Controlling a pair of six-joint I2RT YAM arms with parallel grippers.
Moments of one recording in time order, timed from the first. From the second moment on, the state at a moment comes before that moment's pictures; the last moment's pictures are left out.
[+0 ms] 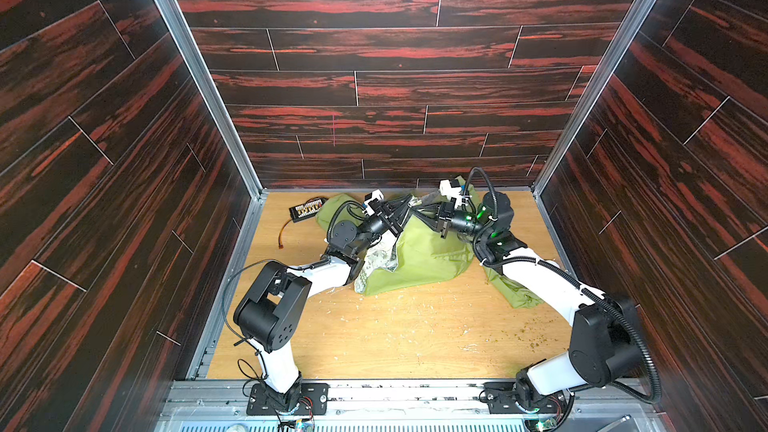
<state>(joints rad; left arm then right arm) -0.52 1.79 1.00 1.28 0.45 -2.08 0.44 1.51 1.08 0.48 -0.86 1.42</state>
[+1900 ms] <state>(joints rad) -0.53 1.86 0.69 1.29 0.39 -1.93 0.44 1.56 1.66 -0.95 -0.84 0.44</state>
